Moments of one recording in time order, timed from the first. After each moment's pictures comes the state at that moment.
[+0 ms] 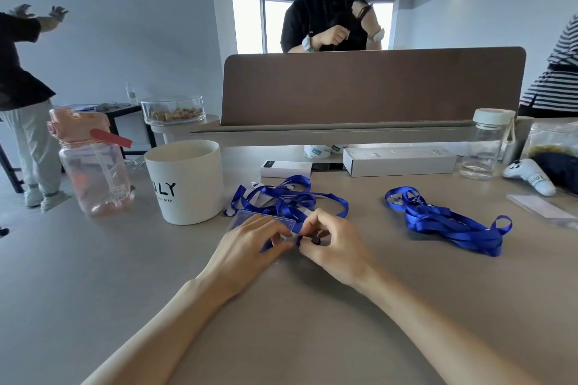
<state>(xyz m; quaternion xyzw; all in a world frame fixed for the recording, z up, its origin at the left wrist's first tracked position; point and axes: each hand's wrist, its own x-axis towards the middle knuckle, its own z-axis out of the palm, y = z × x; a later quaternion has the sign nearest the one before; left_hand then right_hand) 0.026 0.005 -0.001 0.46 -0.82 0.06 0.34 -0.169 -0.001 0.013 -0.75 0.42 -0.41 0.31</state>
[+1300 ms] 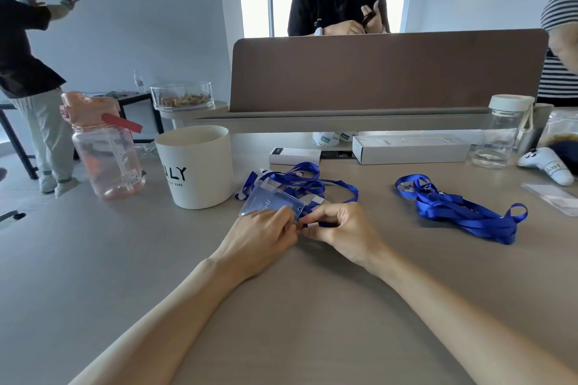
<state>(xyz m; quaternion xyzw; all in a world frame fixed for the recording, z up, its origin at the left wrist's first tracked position) 0.021 0.007 -0.001 0.51 -0.81 0.12 0.26 -0.165 -0.008 0.012 -0.71 0.37 -0.43 0.42</state>
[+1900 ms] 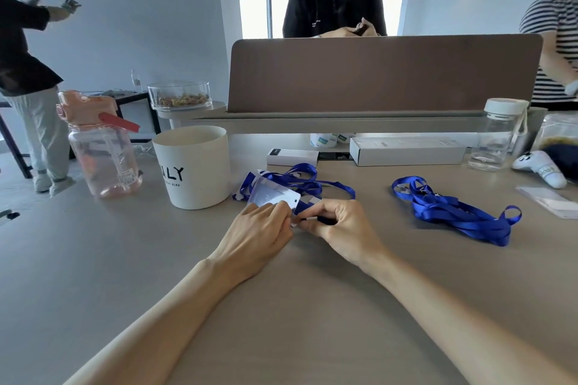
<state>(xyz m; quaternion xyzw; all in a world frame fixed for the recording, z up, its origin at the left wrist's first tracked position) 0.020 0.000 -0.003 0.49 -0.80 0.18 0.30 -0.164 -0.006 0.015 -0.70 0.36 -0.46 0.41</state>
